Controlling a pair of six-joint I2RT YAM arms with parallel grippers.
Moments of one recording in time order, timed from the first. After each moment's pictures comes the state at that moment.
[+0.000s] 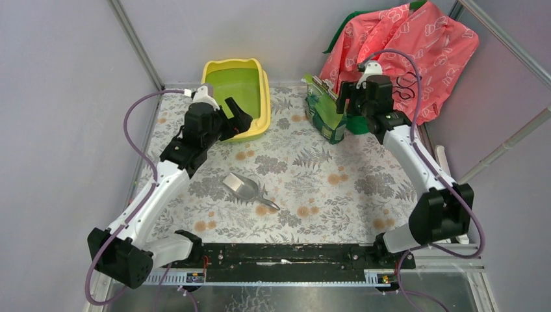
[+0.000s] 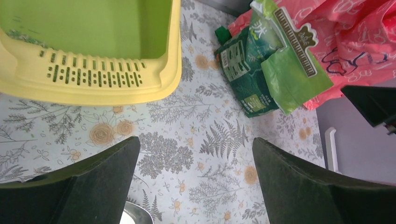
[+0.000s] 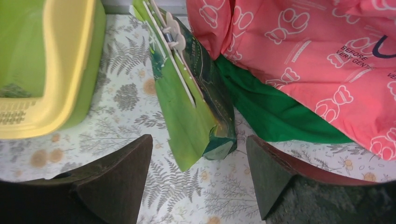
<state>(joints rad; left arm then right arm) -0.38 1.14 1.08 -0.31 -0.07 -0.64 0.23 1.45 1.31 -0.31 0.02 0.16</state>
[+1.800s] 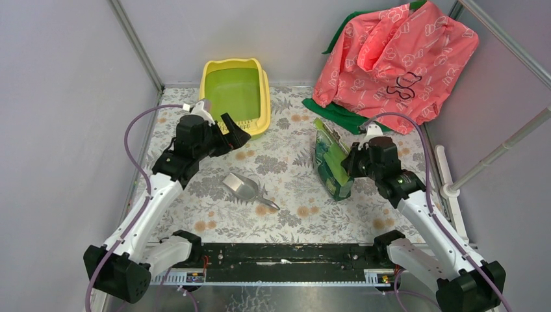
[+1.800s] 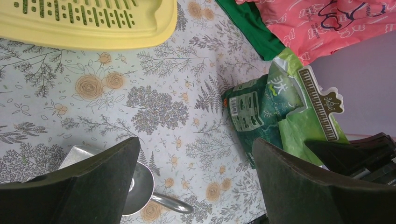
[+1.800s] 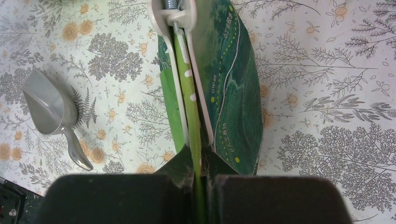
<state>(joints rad) -0.31 1.05 0.96 -0.38 0.18 -0.66 0.36 0.89 0.73 -0.45 -0.07 0.31</state>
